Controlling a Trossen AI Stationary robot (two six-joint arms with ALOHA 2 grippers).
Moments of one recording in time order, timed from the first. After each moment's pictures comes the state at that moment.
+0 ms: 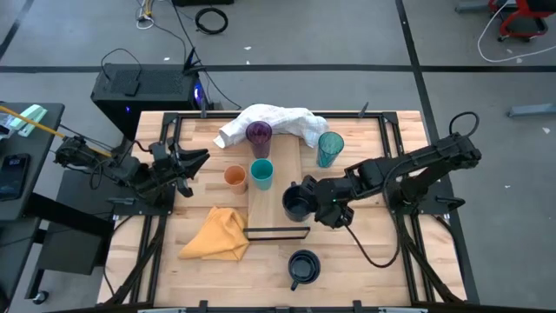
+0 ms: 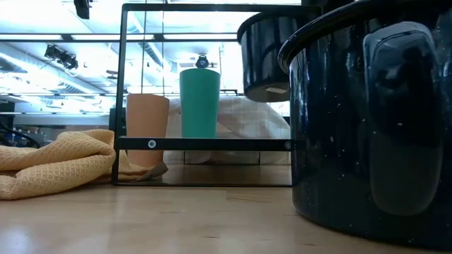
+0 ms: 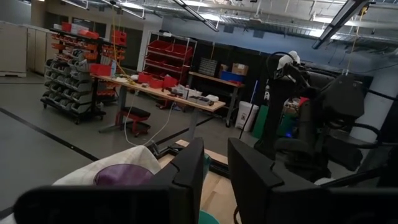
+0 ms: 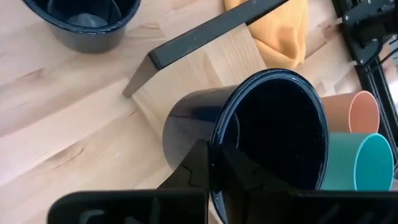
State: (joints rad) left arm -0.43 0.51 0.52 0.21 -0.87 -0.09; right arm 0.27 1.47 1.30 -0.82 0.06 -0.82
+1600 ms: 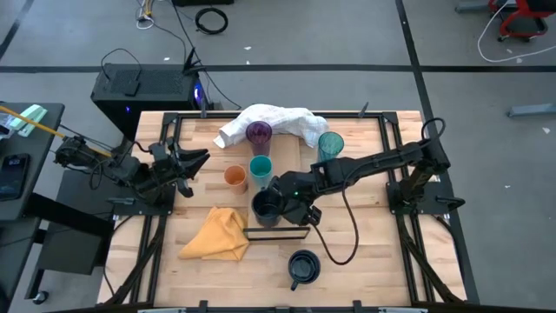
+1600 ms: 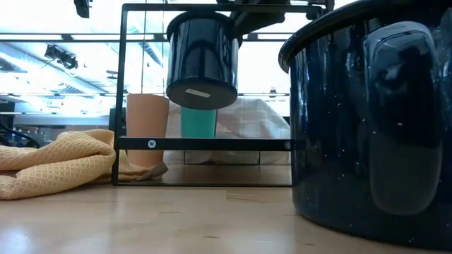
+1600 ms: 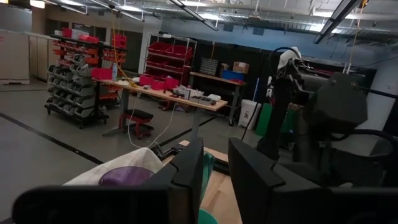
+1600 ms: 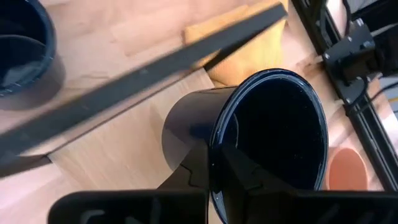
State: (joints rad) left arm -0.43 0.51 0.52 0.21 -0.87 -0.05; right arm 0.17 1.76 1.53 -0.68 -0.11 -0.89
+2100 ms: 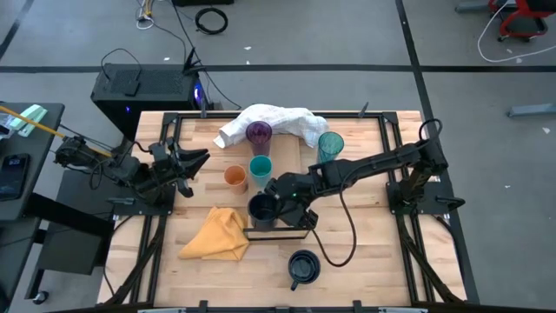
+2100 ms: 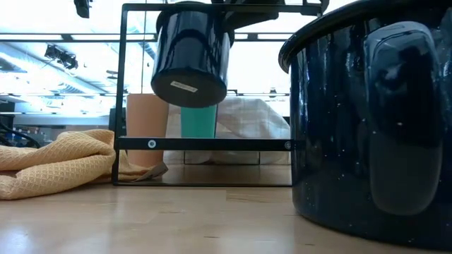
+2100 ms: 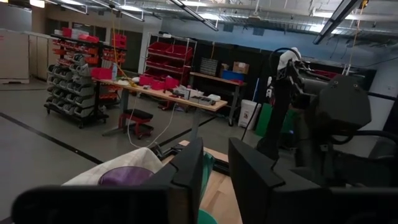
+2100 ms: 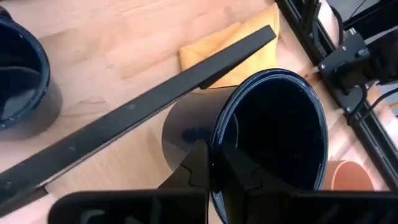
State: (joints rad) left arm -0.43 0.51 0.52 0.21 -0.87 -0.06; right arm 0.17 1.78 1.53 -0.61 -0.15 -0.83
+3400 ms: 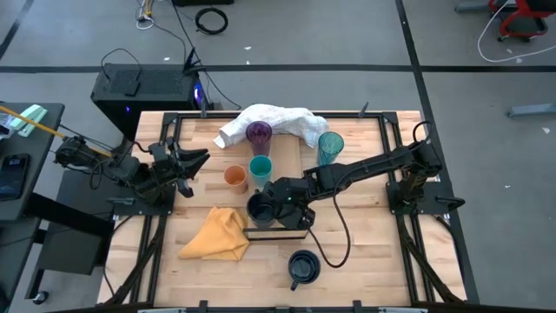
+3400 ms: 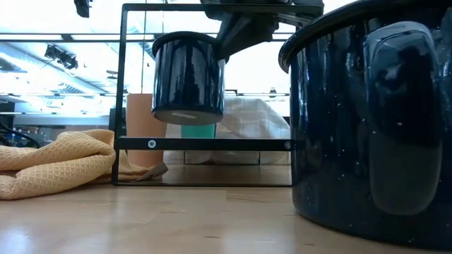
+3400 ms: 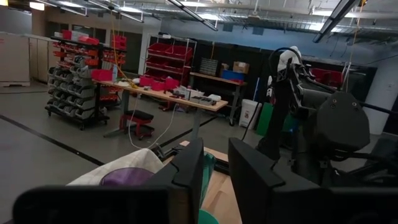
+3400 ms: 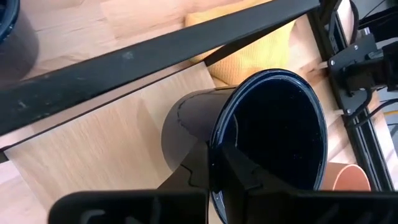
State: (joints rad) left arm -0.43 0.51 0.52 0.21 -0.87 -0.04; right arm 0.18 1.82 1.52 -0.60 -0.08 -0.99
